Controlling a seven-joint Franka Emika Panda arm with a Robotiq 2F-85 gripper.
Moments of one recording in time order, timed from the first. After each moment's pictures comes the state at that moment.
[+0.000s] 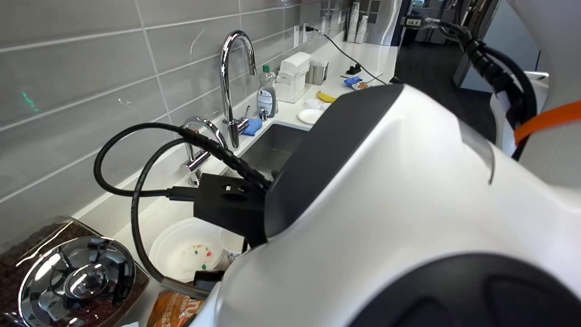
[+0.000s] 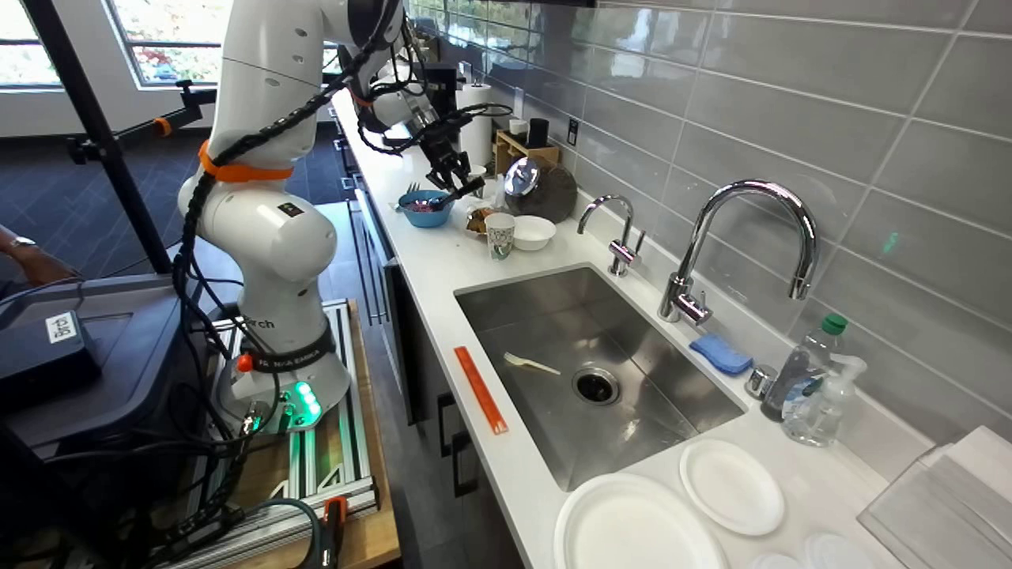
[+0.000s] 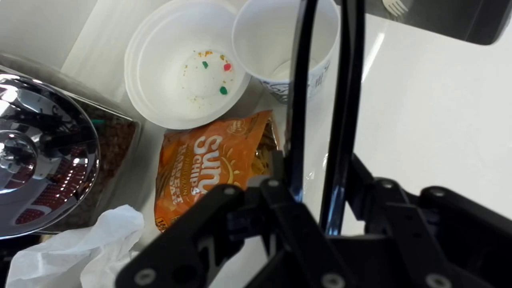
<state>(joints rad) 0.61 0.37 0.43 -1.93 -0.86 2.00 -0.50</state>
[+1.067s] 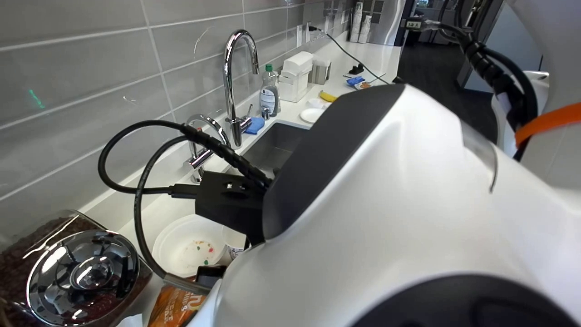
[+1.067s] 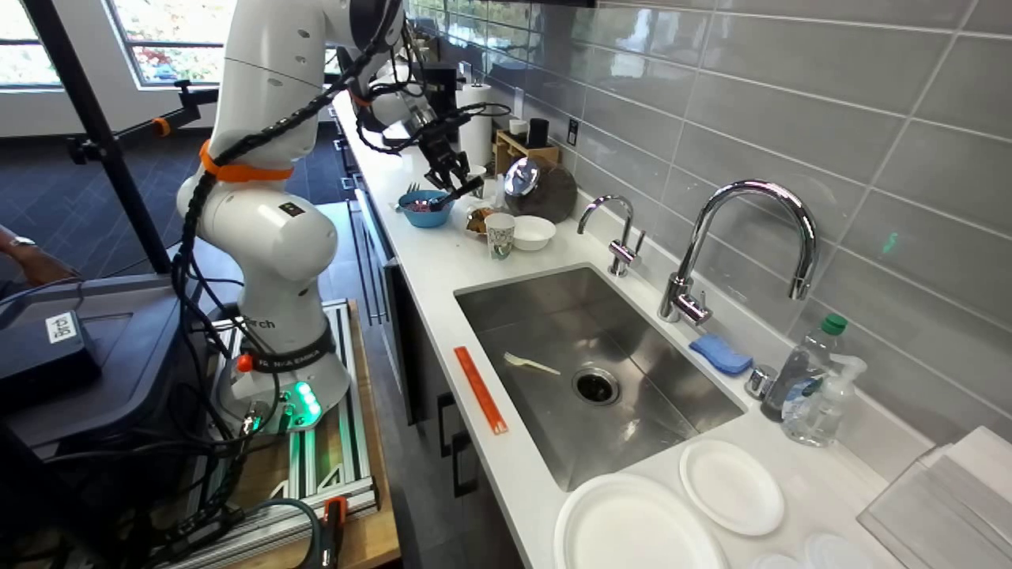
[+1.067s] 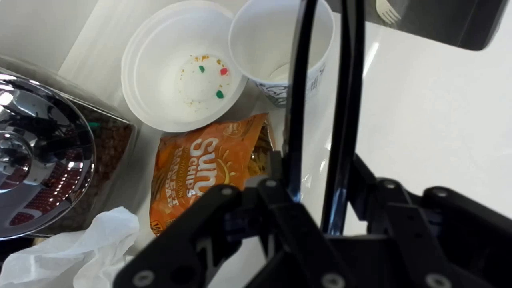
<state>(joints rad) 0.63 0.39 0.43 -1.90 -0.86 1.95 -0.50</state>
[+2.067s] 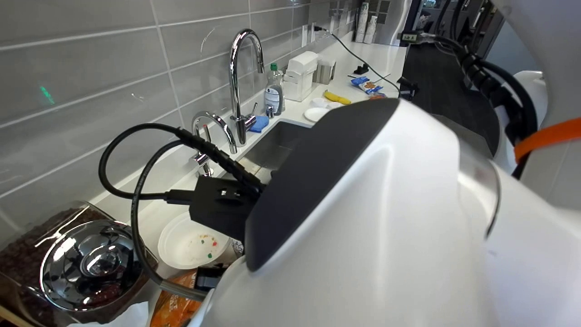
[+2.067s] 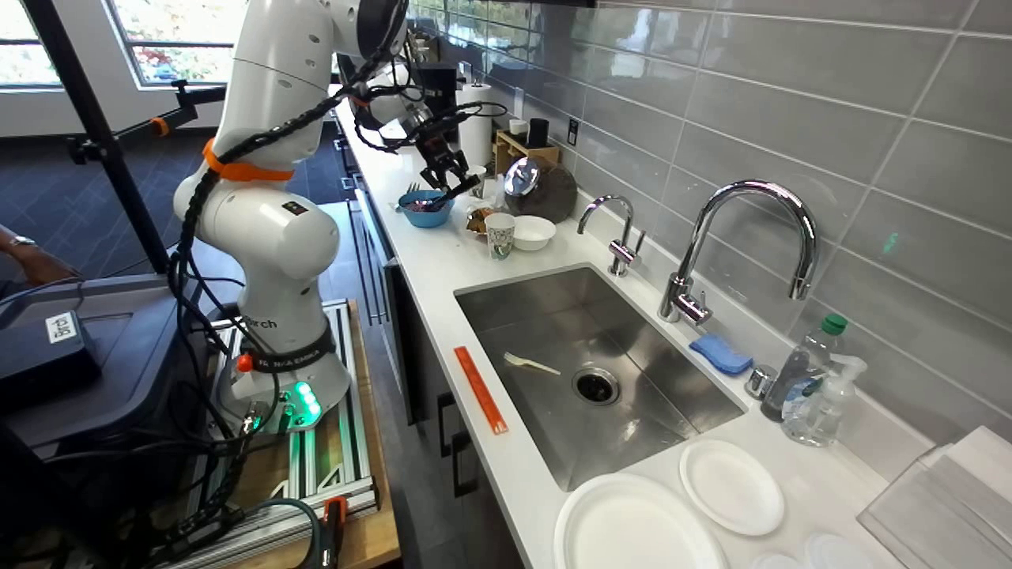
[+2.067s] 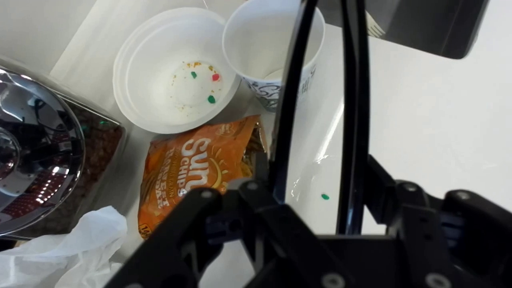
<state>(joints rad) 0.67 0.45 0.43 -1.82 -0.86 1.83 -0.50</state>
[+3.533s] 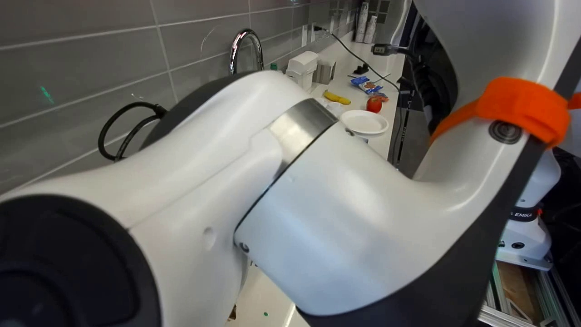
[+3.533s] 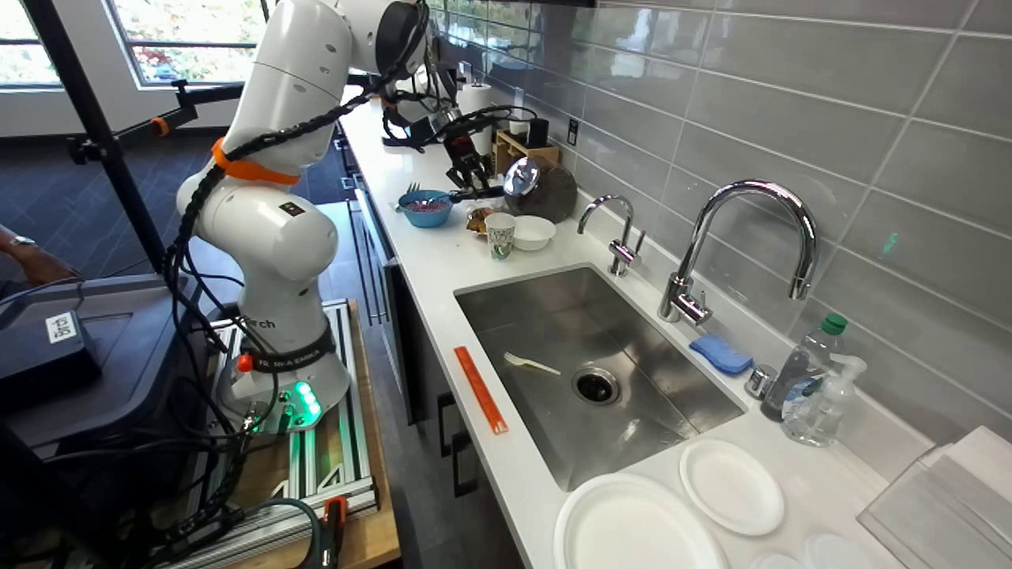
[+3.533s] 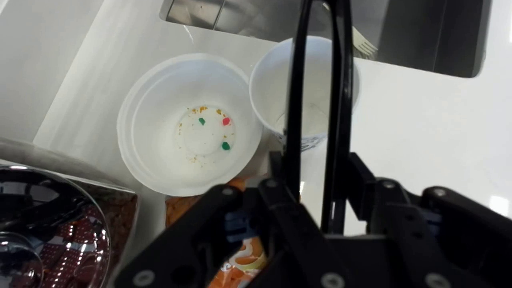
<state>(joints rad) 0.63 0.56 0.38 -1.64 -0.81 1.74 -0.55</state>
